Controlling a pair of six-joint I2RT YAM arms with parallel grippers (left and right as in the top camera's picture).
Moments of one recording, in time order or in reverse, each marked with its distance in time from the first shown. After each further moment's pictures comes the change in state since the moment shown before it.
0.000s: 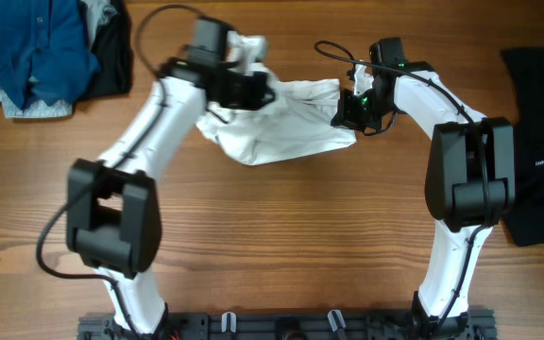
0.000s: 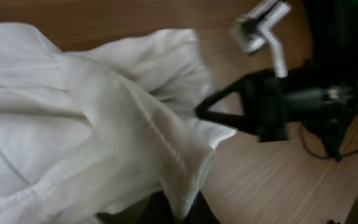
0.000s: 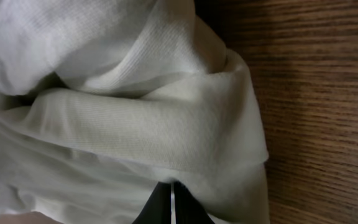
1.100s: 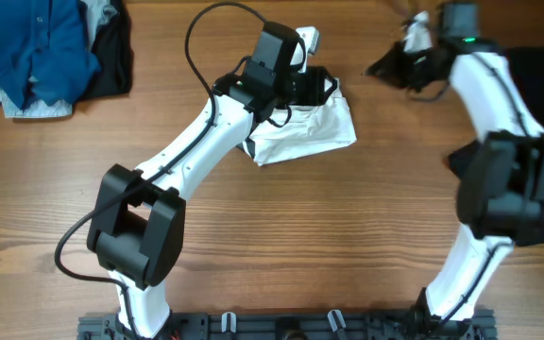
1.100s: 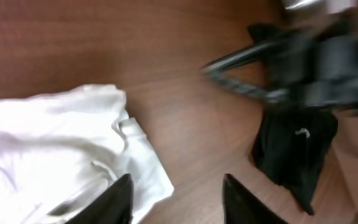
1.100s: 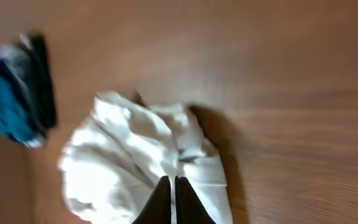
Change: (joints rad) left arm -0.203 0.000 0.000 0.297 -0.169 -0.284; right arm -0.216 -0.103 0.172 0.011 -0.193 0.042
